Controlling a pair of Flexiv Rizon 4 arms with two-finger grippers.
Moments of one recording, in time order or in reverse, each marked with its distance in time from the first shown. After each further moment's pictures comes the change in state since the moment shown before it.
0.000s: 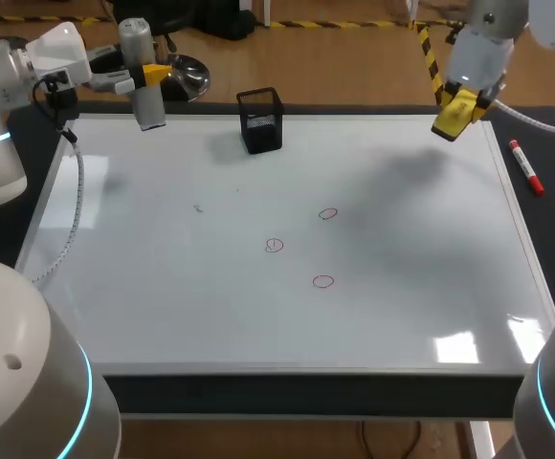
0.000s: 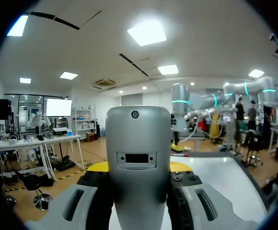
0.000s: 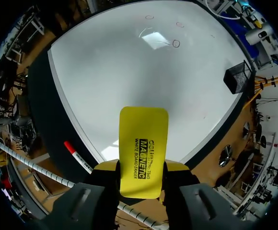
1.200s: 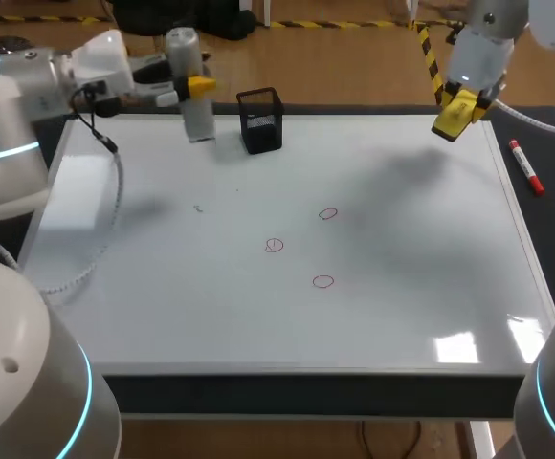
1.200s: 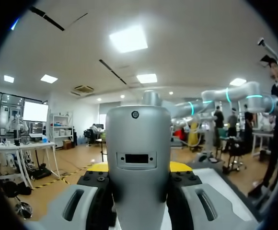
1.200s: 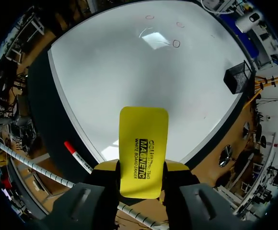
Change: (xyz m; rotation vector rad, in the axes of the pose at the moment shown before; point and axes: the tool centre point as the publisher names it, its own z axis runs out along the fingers) left arm 0.099 -0.020 0.057 0.084 0.214 -0.016; right arm 0.000 0.000 0.000 0.000 0.000 0.000
